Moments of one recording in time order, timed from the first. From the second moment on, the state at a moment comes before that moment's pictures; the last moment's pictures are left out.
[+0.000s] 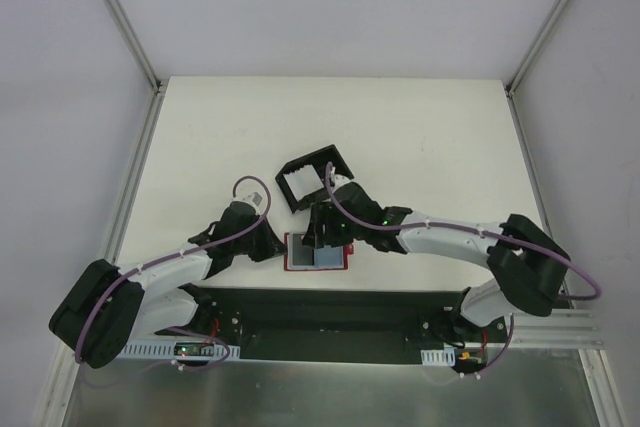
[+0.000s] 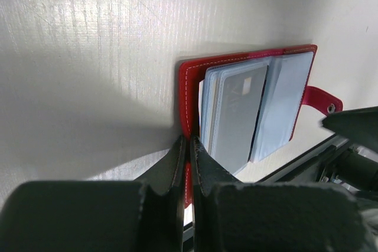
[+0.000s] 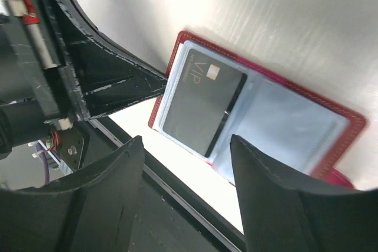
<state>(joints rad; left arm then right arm) -0.56 1.10 0.25 0.03 0.23 -0.92 1.01 1.54 0.82 -0.04 -0.10 0.77</state>
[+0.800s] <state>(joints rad) -0.56 1.14 0.30 0.01 0.23 -0.90 0.72 1.56 1.25 -0.47 -0.02 0.44</state>
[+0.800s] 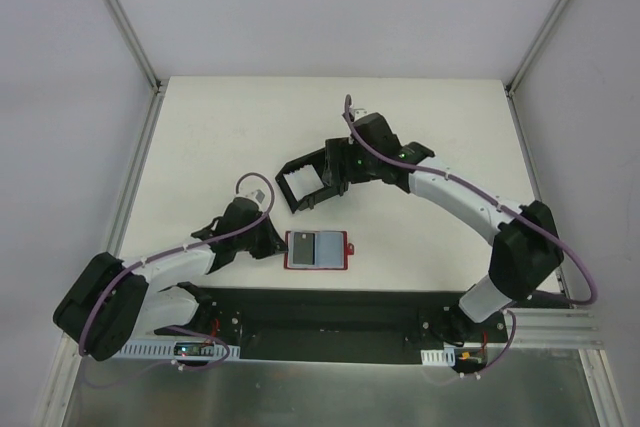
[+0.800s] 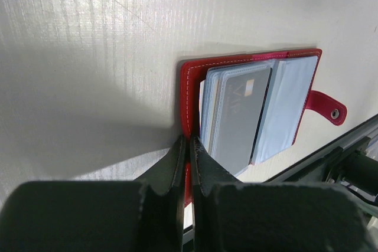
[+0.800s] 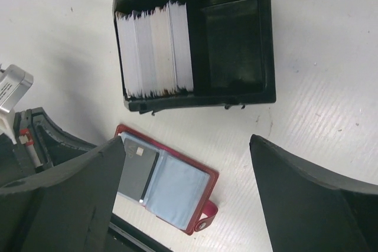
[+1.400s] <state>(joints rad) -0.46 1.09 0.29 -0.03 0.23 -0.86 0.67 1.88 1.63 -0.59 -0.17 0.38</state>
